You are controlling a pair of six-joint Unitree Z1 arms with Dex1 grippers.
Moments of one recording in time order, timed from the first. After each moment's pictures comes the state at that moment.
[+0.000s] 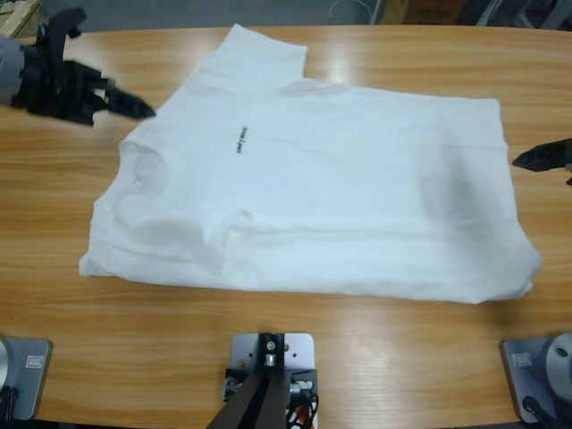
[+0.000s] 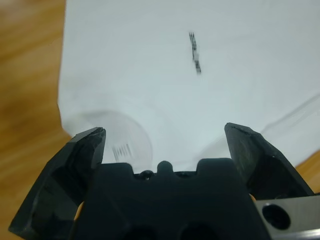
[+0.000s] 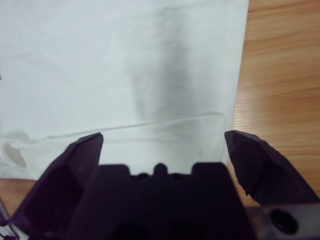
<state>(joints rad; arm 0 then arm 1) -0.47 1.61 -1.09 0.46 -0.15 -0.18 0.15 1.24 -0.86 0.75 0.15 0.38</state>
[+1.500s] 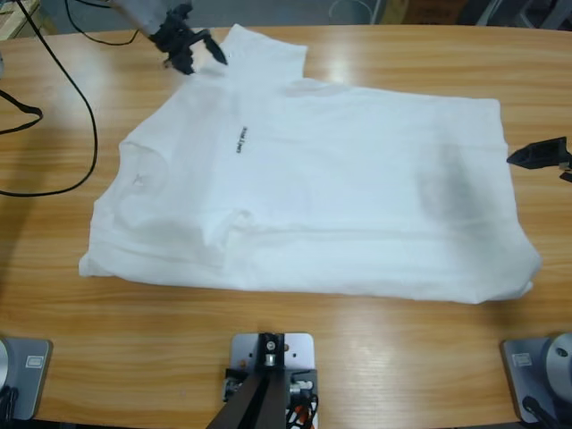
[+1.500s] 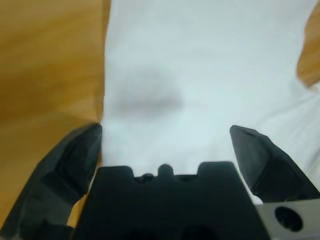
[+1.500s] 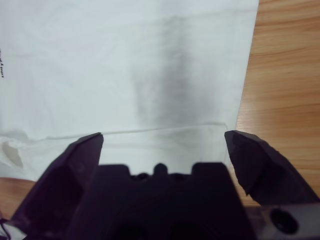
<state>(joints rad) -0.27 2.70 -2.64 1.25 -0.43 -0.19 0.15 1.24 -0.83 0.68 0.16 0.34</state>
